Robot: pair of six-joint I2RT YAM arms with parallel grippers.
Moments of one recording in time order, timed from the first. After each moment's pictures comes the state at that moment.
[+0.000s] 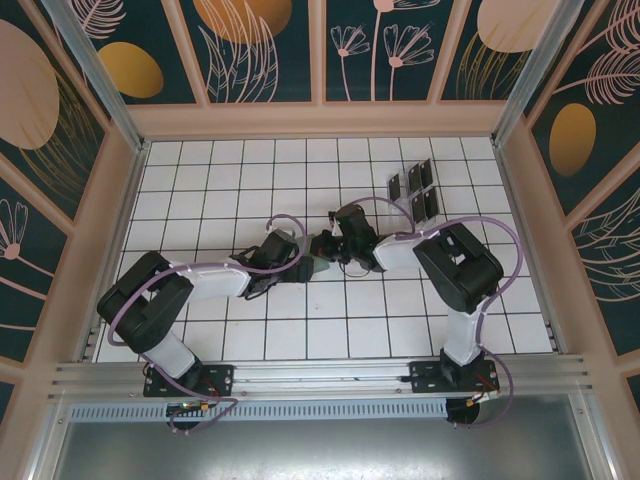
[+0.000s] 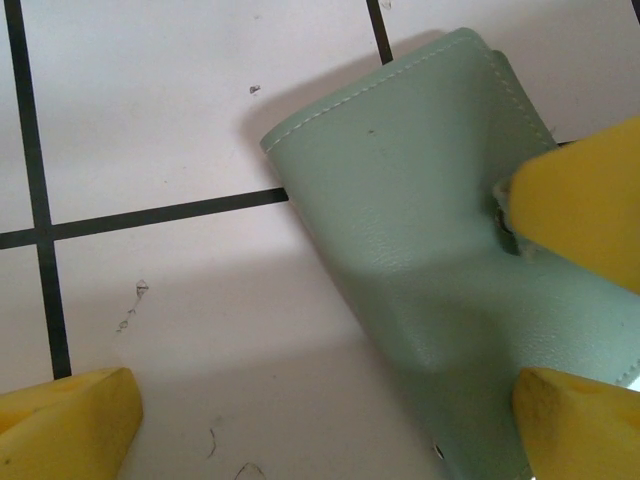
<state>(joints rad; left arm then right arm) -0.72 1.63 0.69 0.01 -0.14 -0.55 0.69 1.89 0.90 0.29 -0.37 0.89</state>
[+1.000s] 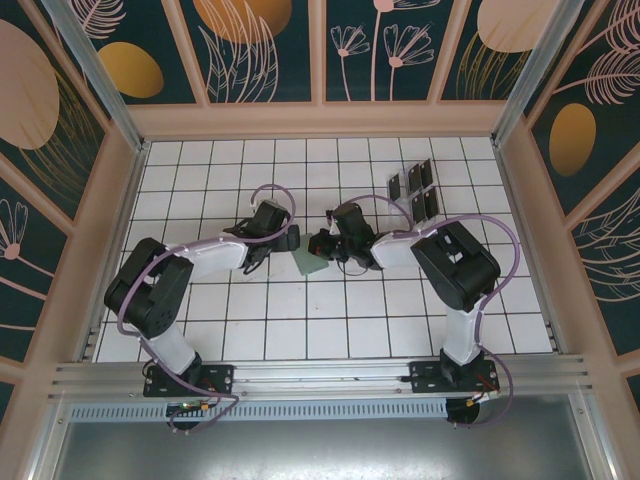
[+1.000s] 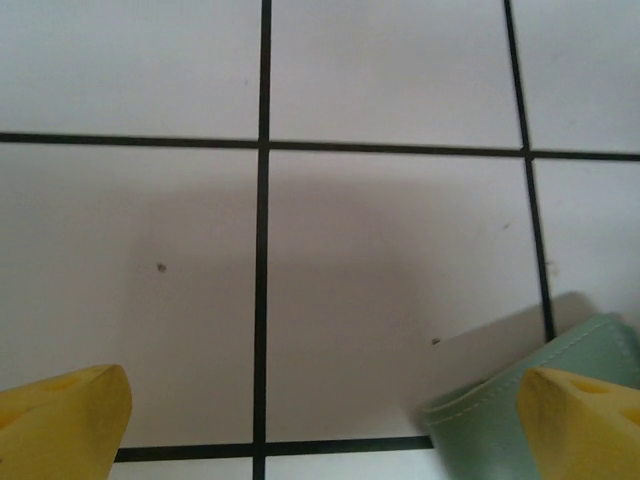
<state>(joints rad) -0.57 1.71 0.89 -0.12 -0.25 -0.54 0.69 1.91 0.94 0.25 -0.36 0.86</state>
